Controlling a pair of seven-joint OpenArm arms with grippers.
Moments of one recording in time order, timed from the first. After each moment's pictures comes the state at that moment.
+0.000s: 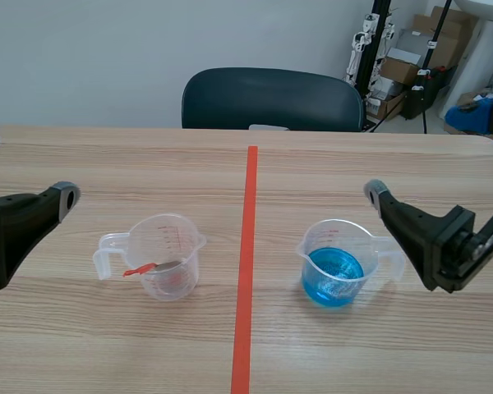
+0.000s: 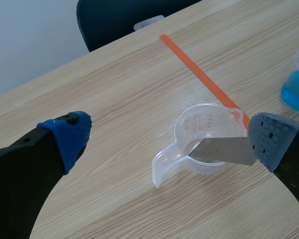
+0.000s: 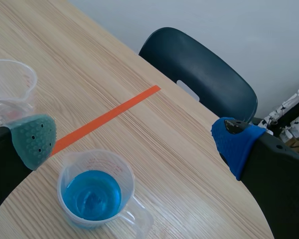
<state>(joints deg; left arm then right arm) 42.3 -40.9 -15.3 122.6 -29.0 -18.0 5.4 -38.3 45.3 5.2 117.0 14.3 14.3 14.4</state>
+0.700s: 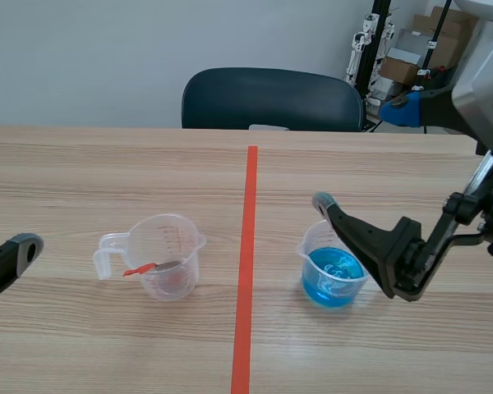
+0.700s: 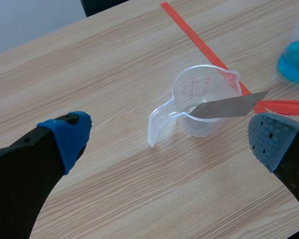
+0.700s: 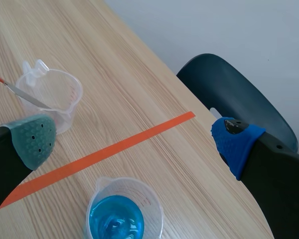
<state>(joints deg) 59.2 -44.2 -23.6 122.7 -33.0 -16.8 -2.1 -27.7 50.4 -8.1 117.0 11.4 15.1 14.4</state>
